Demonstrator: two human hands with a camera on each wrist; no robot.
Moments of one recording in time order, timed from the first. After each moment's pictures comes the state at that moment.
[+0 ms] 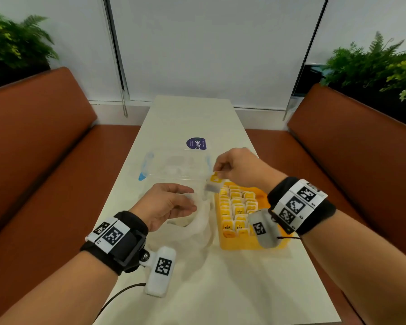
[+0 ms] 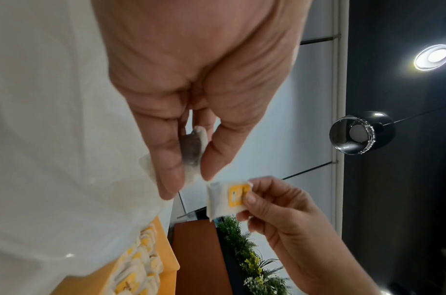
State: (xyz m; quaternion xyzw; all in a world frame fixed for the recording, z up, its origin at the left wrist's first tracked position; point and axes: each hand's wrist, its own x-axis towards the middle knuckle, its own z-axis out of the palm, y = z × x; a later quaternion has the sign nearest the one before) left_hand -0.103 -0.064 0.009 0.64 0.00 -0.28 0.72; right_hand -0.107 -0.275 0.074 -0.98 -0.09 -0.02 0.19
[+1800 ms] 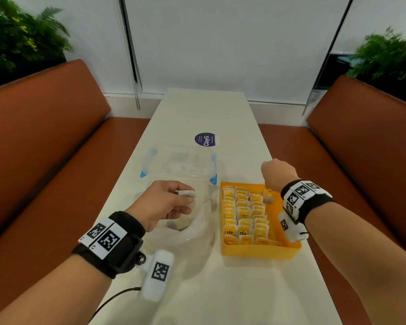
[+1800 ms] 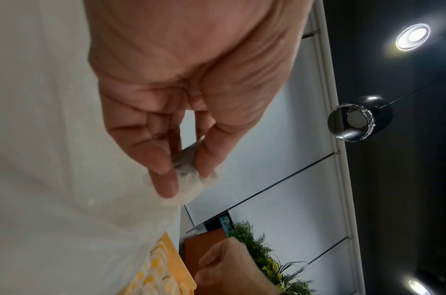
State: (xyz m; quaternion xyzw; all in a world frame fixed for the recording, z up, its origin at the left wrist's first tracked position) left_hand -0.094 -0.074 0.007 0.73 0.00 -0.23 0.64; right_hand -0.050 -0.376 -0.001 -0.99 0.07 0.05 -0.09
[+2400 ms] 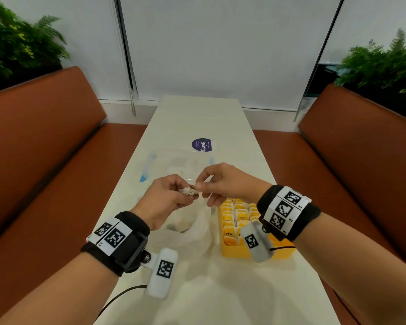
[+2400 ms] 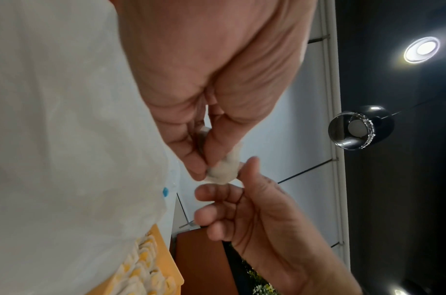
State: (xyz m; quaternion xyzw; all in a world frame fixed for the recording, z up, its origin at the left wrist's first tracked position) left_hand -0.093 -0.076 0.009 0.68 -0.05 -0.17 0.71; right_hand -0.095 -0.261 0.046 -0.86 -0.06 0.17 0.47
